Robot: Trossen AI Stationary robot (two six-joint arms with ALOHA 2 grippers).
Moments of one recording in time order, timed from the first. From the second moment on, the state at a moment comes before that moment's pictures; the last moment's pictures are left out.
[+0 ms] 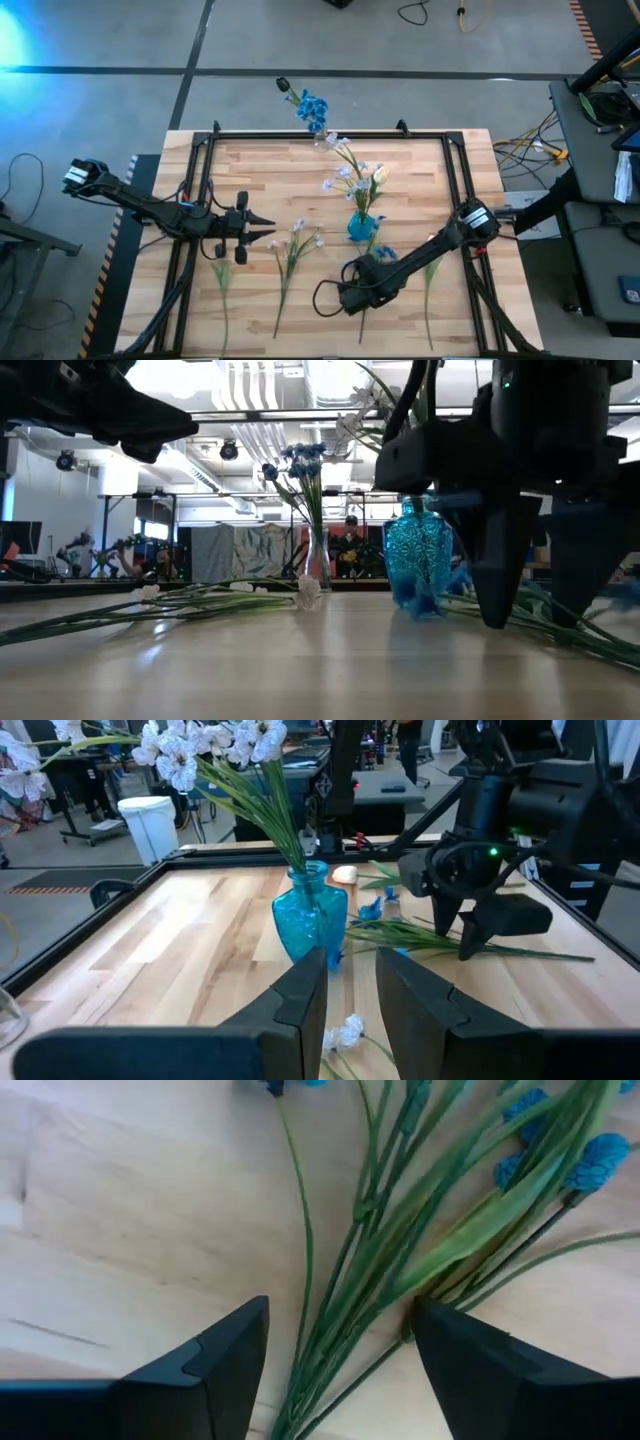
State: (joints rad) left arm -0.35 0.80 0.24 0.44 -0.40 -0.01; right arm 0.50 2.09 1.47 -0.92 0.09 1.79
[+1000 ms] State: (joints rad) left arm -0.35 0.80 0.24 0.43 -0.36 -0.02; right arm 0.56 2.08 1.48 -1.01 0.01 1.98
